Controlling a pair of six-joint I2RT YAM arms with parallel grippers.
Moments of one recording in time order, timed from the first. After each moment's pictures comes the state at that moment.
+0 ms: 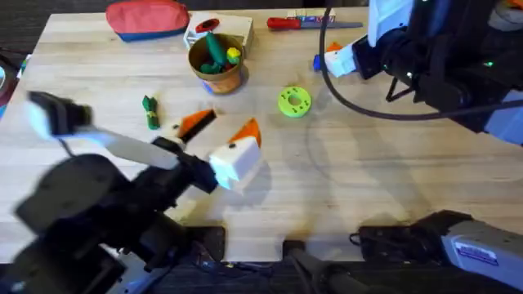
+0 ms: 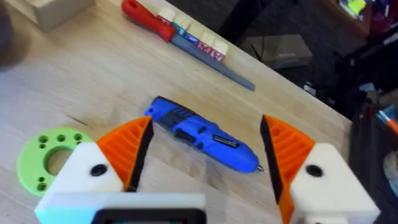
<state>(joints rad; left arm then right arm) -0.55 0.11 0.37 -0.50 0.07 -0.47 0.34 1.25 0.81 -0.05 0.23 -0.34</state>
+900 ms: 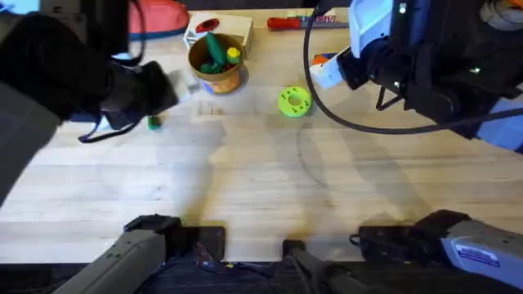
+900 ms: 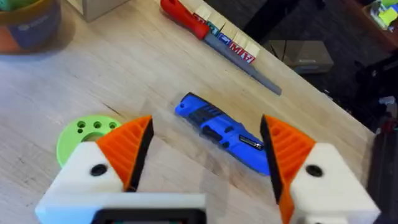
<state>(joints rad) -0.07 1.08 1.02 -1.06 -0.15 -0.56 0.43 1.25 0.81 -0.10 0.23 -0.34</state>
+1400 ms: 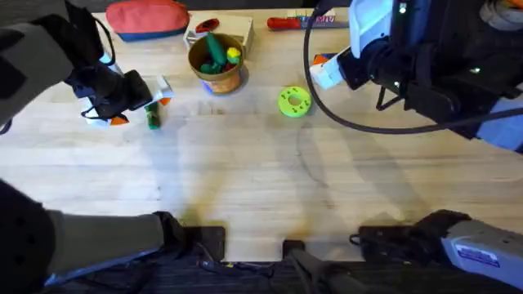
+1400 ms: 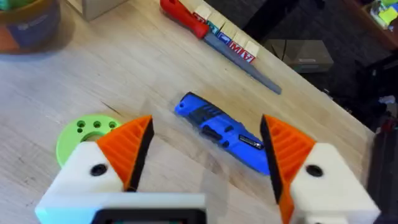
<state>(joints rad) 0.33 1.51 1.02 -0.80 -0.02 -0.25 0.43 1.25 0.81 -0.10 0.23 -0.34</state>
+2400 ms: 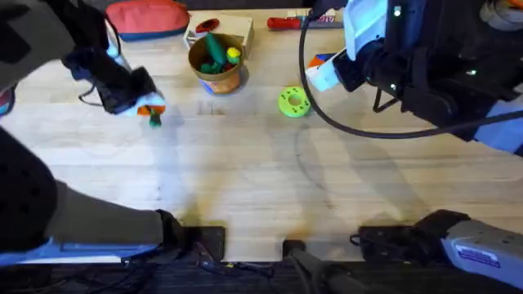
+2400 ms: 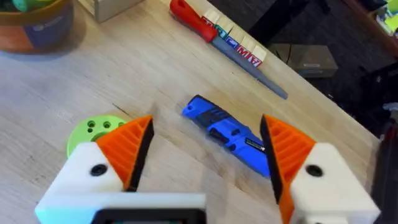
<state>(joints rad) 0.31 1.64 1.17 -0.97 0.08 -0.20 0.46 1.25 0.81 -0.10 0.23 -0.34</state>
